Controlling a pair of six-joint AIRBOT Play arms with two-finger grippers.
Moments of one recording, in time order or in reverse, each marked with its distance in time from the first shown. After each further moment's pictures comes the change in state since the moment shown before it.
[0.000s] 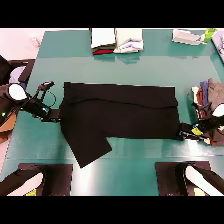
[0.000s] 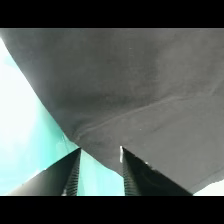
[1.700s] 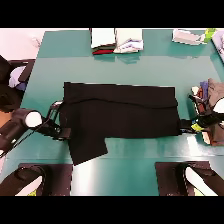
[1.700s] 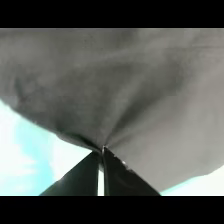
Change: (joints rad) left arm -0.255 0.233 -0.278 0.053 0.082 -0.232; right arm 0.137 0.143 0.092 -0.029 0.119 -0.005
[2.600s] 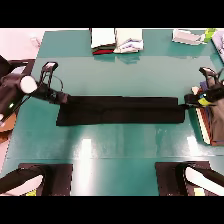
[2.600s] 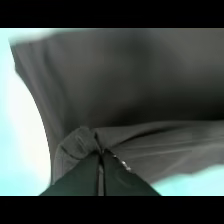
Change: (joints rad) left arm 0.104 -0.362 0.467 0.152 0.188 0.109; right arm -0.002 -0.293 0.402 -0.035 -0.101 0.008
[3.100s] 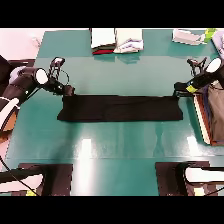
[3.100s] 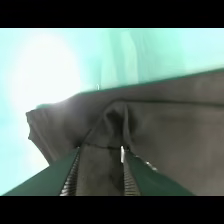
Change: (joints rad) left arm 0.022 -0.194 0.121 -0.007 0.094 0.055; right arm 0.037 -0.297 0.246 0.084 -0.064 0.005
